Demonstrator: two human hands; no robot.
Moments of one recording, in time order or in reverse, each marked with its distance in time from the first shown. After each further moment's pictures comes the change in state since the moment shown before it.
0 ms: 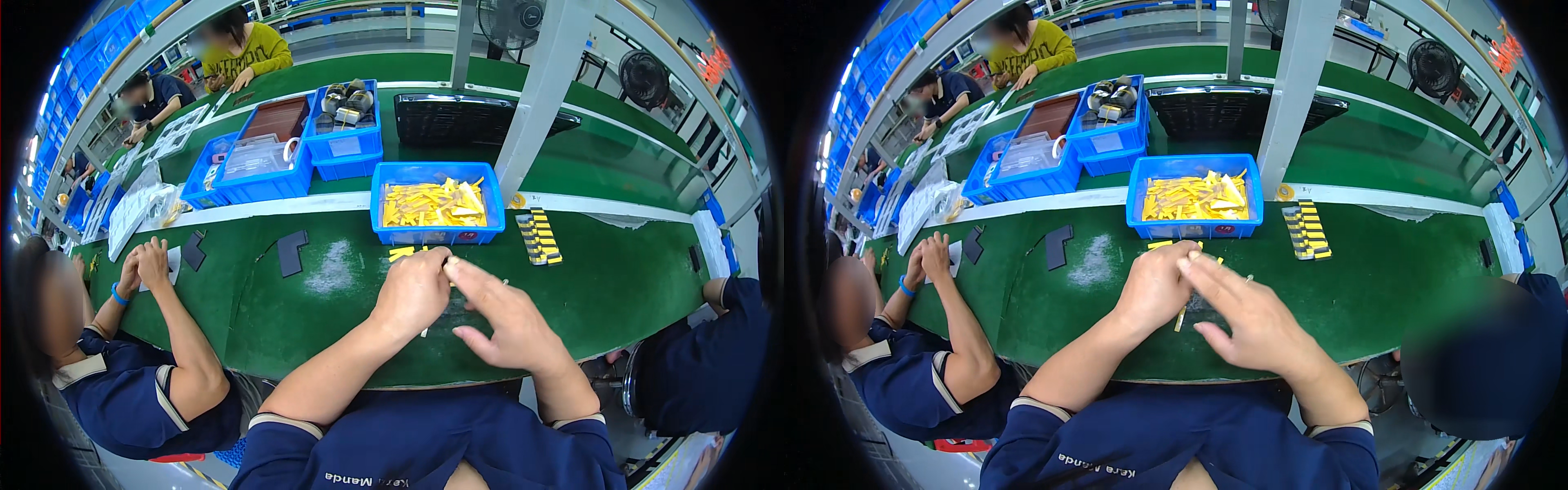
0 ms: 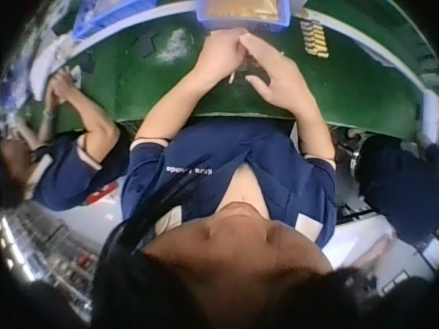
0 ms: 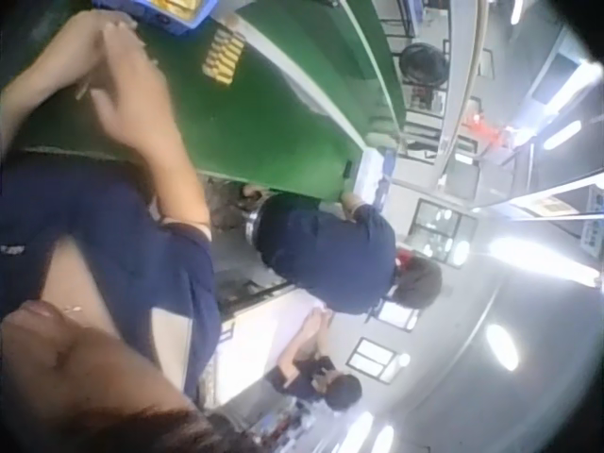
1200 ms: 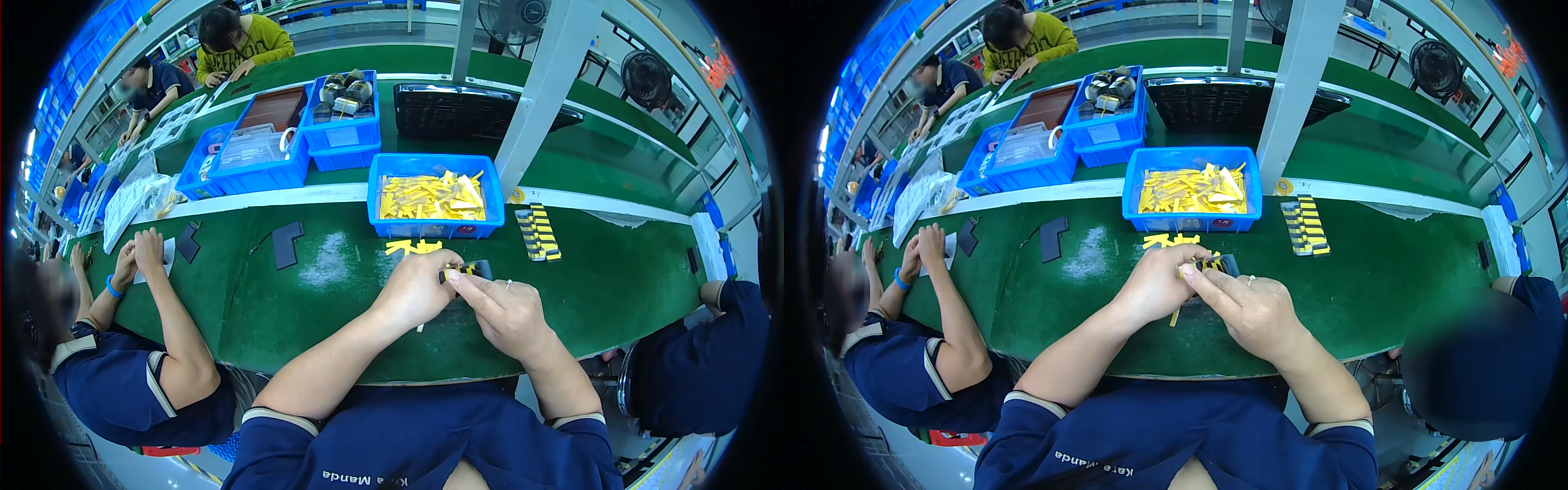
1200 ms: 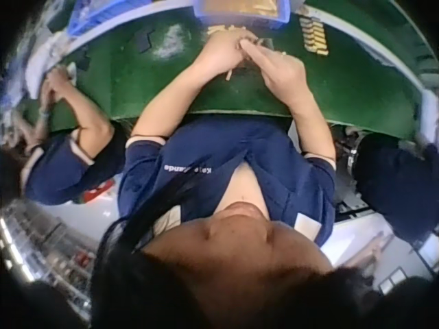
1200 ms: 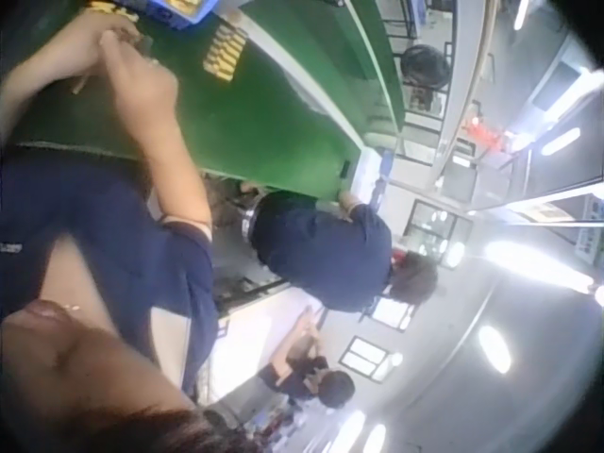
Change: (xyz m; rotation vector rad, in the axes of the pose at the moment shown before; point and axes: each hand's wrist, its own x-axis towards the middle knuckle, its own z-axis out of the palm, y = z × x) left_hand 0.001 0.001 0.002 -0.187 -0.204 -0.126; right_hand -0.006 0.024 0.013 -0.449 0.229 -0.242
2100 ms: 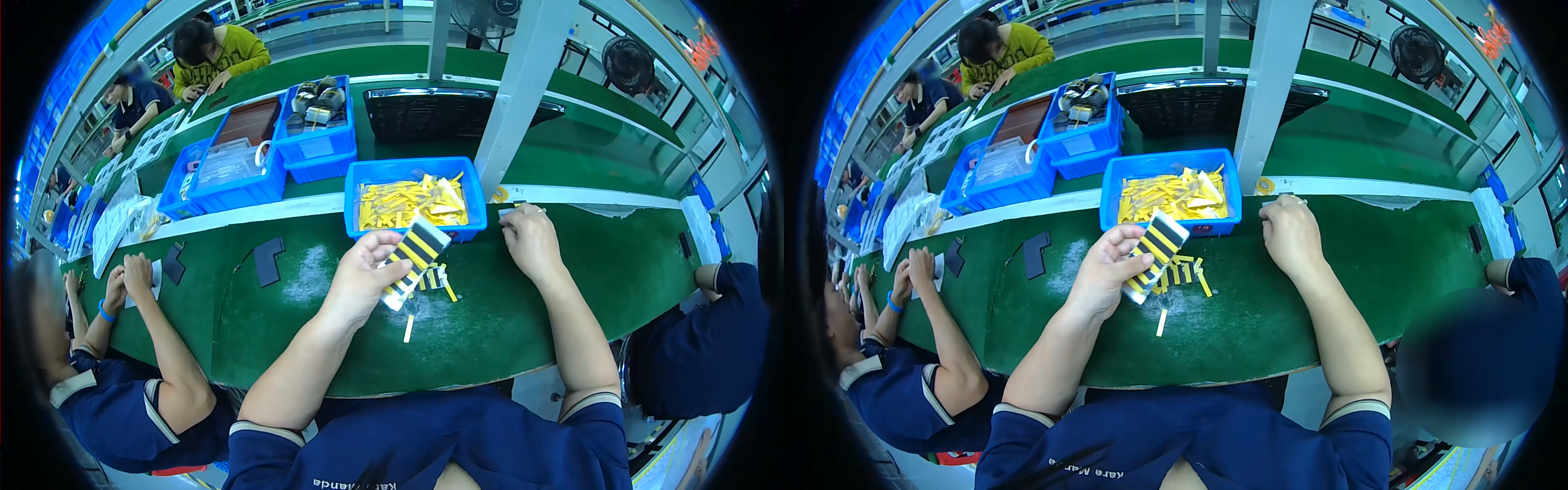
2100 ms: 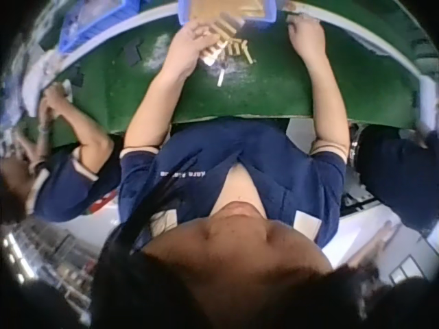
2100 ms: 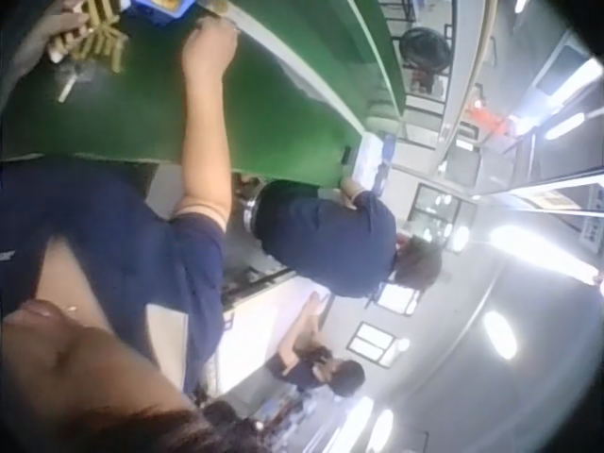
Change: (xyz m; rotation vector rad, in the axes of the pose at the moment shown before) left_hand 0.007 -0.035 -0.021 -1.029 0.059 -0.183; right_hand -0.013 0.122 0.010 -0.266 -0.114 0.477
